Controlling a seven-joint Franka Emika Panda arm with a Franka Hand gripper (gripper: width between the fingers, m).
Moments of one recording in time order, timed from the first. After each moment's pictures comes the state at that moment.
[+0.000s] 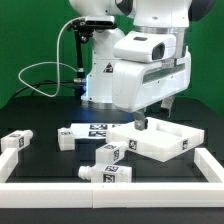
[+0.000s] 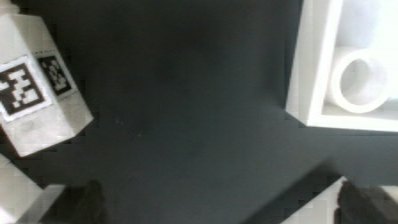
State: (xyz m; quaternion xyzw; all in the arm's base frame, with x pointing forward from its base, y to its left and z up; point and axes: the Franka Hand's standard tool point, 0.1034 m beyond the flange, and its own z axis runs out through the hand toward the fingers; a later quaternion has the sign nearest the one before) arm 0.558 0.046 0.092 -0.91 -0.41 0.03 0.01
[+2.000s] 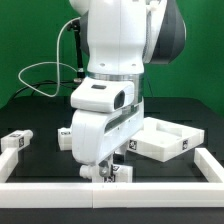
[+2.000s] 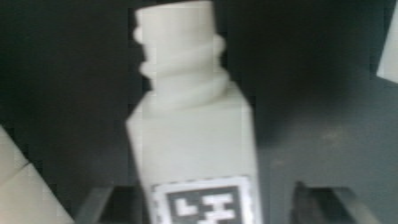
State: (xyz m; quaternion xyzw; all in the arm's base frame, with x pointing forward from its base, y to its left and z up) arm 0.602 -0.030 0.023 -0.86 -0.52 0.00 -0.01
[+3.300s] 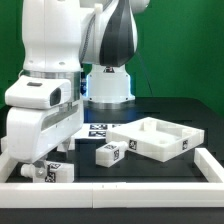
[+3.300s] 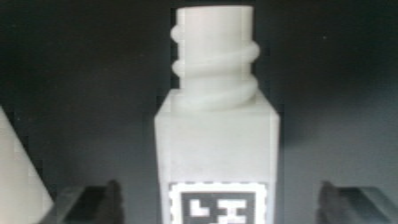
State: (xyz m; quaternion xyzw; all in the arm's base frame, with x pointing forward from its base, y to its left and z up) arm 0.592 -0.132 0.025 -0.82 -0.57 0.00 -0.03
